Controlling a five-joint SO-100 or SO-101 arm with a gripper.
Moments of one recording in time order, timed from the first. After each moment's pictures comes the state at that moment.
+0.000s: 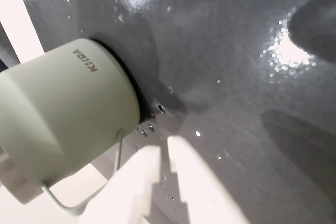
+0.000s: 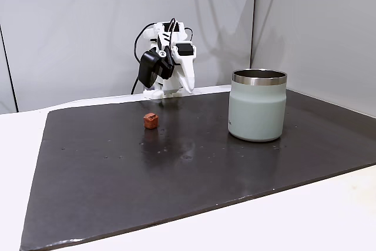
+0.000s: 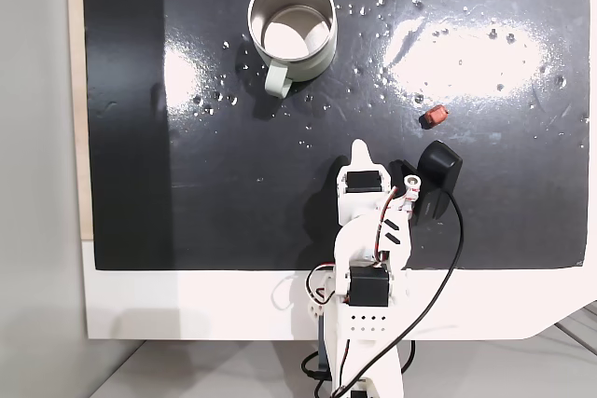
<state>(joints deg) 3.3 181.4 172.5 44.3 -4.3</state>
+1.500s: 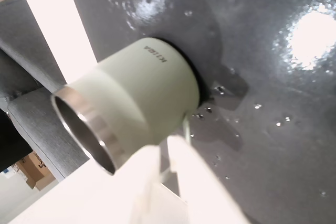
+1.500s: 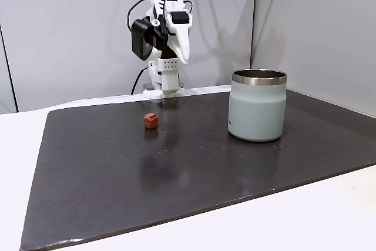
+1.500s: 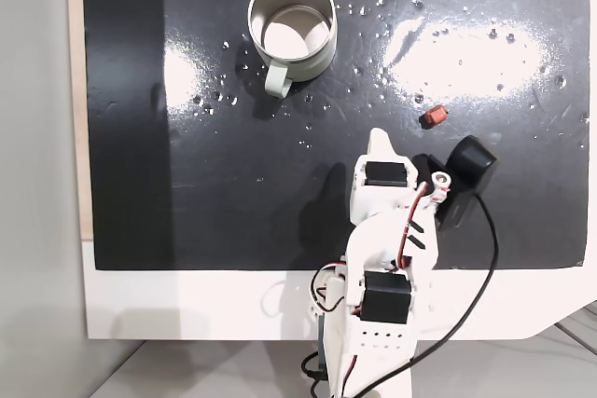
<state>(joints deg) 6.7 161.5 140.6 57.0 -1.6</state>
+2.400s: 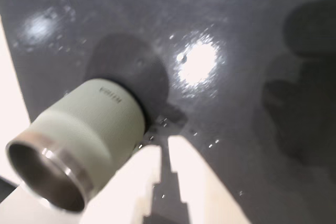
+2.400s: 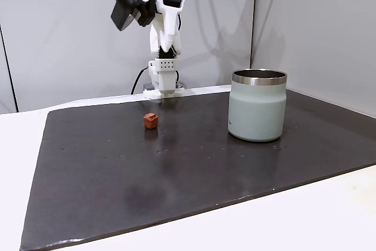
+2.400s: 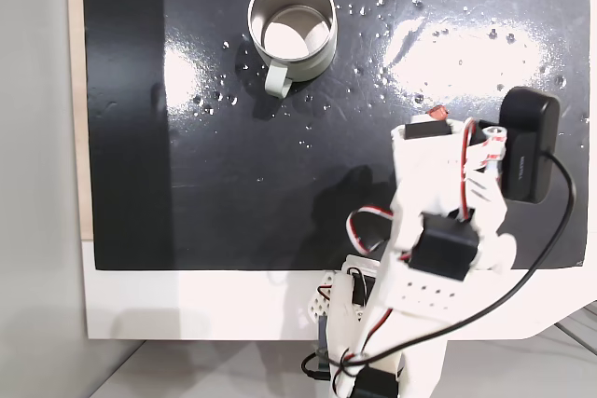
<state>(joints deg) 17.0 125.3 100.3 81.0 -24.4</state>
